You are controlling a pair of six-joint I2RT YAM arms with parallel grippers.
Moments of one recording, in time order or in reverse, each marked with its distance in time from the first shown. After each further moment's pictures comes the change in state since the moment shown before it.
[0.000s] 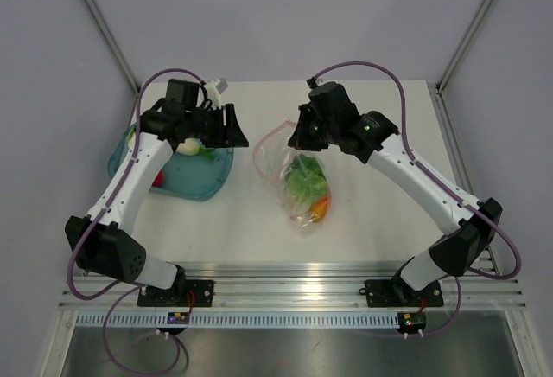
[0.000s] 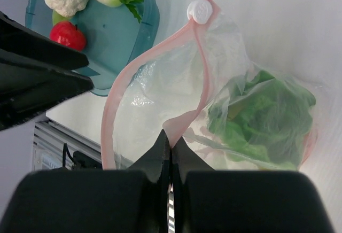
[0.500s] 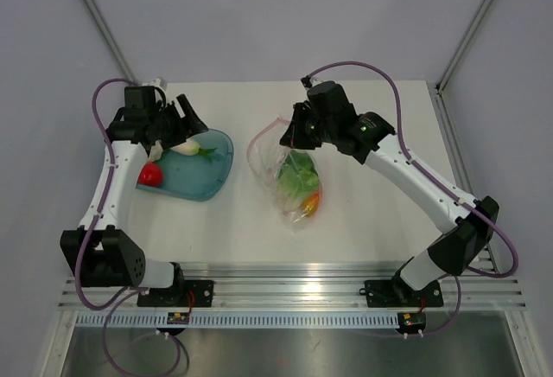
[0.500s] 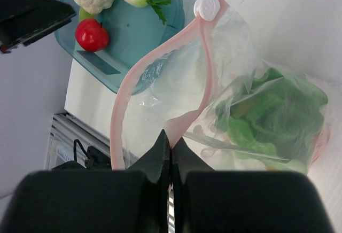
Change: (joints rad) left arm 0.308 -0.071 -0.090 0.091 -0.177 -0.140; right arm 0.000 0.017 -0.012 0.089 -0.076 -0.002
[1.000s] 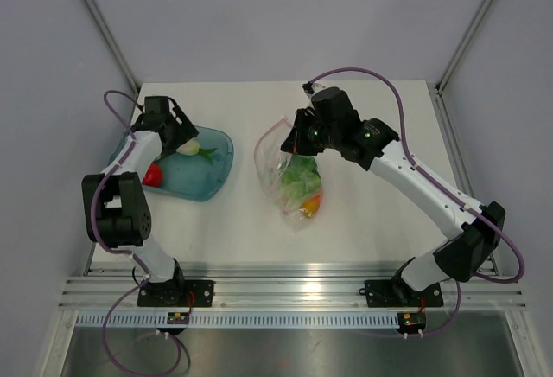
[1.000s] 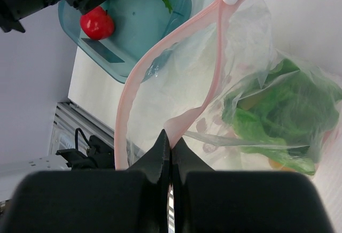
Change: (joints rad) left arm 0.048 0.291 -0.142 0.315 -0.340 -0.152; right arm 0.000 -0.053 -0.089 0.046 -0.053 -0.007
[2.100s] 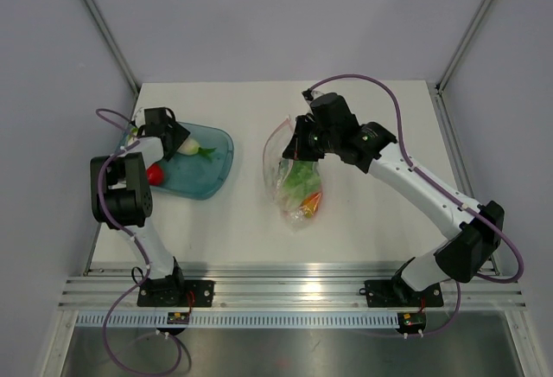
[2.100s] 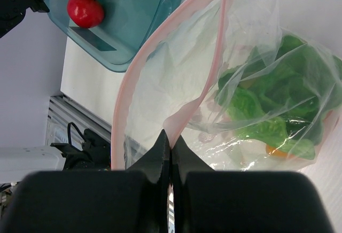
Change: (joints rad) left arm 0.066 0.195 -0.073 0.322 -0.080 -0.205; right arm 0.000 -0.007 -0.050 -0.007 -0.012 0.009
